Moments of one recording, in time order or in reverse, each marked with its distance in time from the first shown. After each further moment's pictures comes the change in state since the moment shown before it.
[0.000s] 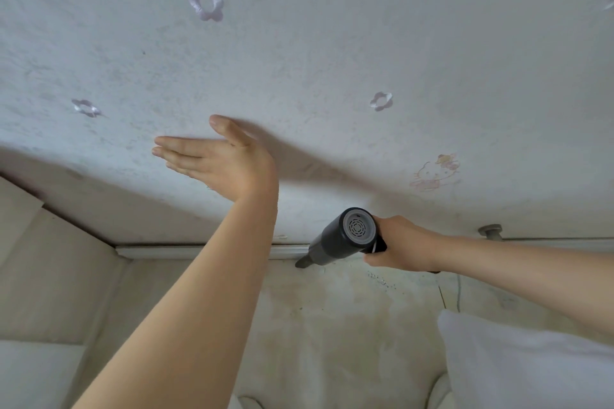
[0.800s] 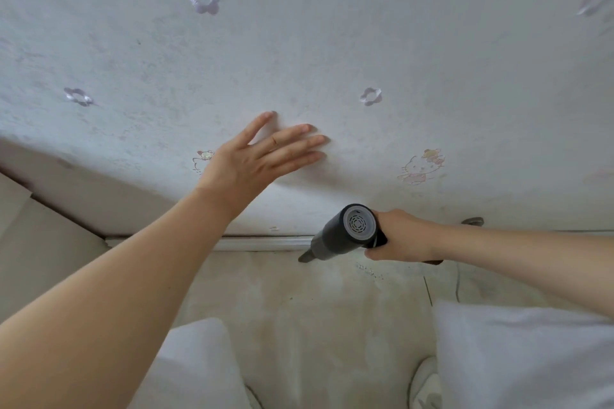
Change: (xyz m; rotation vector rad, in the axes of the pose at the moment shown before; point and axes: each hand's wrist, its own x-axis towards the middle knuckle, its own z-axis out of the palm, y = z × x) left_hand 0.038 -0.028 -0.038 1.255 -0.217 2.248; right_hand -0.015 -0.003 -0.014 -0.079 -0.066 0.049
